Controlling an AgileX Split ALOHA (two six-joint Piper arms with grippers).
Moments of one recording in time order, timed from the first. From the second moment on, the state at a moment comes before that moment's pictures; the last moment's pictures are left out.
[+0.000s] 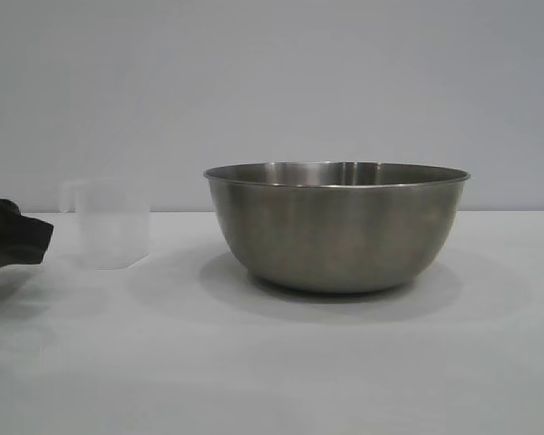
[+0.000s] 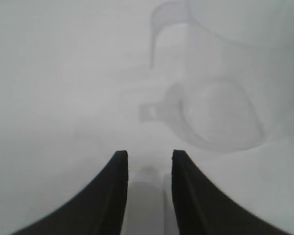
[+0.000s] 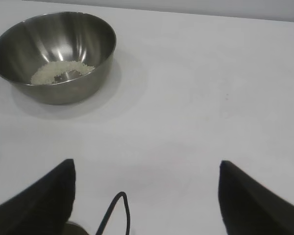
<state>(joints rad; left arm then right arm) -0.18 1.83 -0.40 0.04 -1.14 -0.02 0.19 -0.02 -0.49 0.04 1.14 -0.04</state>
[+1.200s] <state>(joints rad) 0.07 0.51 -0.38 0.04 0.23 -0.14 0.19 -0.02 -0.49 0.05 1.14 -0.04</state>
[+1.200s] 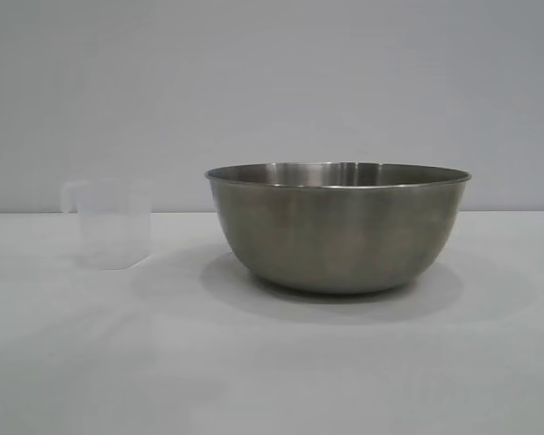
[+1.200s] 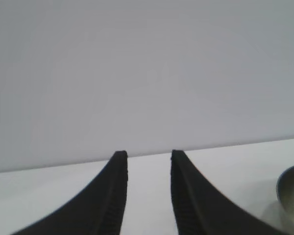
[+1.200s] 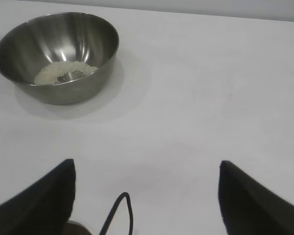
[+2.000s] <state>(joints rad) 0.08 0.08 -0.54 -0.01 1.00 -0.01 0.19 -0.02 -0.49 0.05 1.14 -0.04</state>
